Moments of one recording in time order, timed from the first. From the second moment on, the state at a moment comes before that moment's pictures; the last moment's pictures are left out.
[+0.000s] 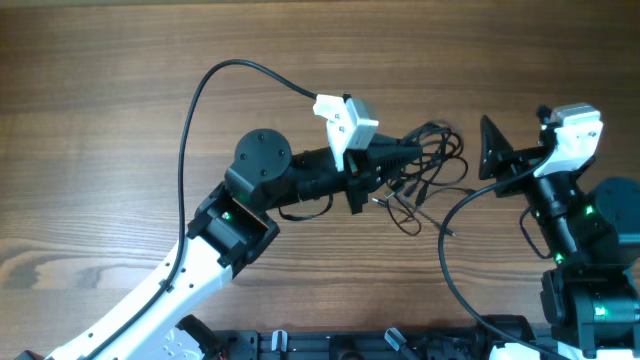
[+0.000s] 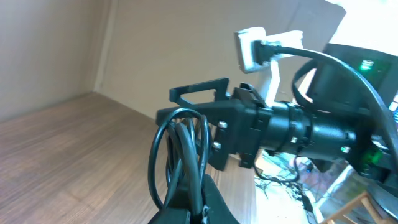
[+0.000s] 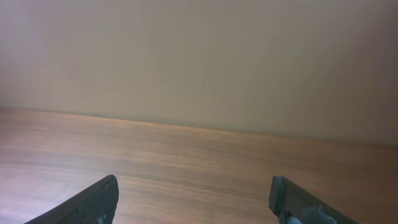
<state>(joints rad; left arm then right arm) -0.71 1.21 0.96 0.30 0.64 -0.38 0.00 0.69 0.86 -0.33 -0.17 -0.02</state>
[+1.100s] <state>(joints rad) -0.78 1.21 0.96 0.16 0.28 -0.36 0.00 0.75 0.86 -0.33 -0.41 0.06</state>
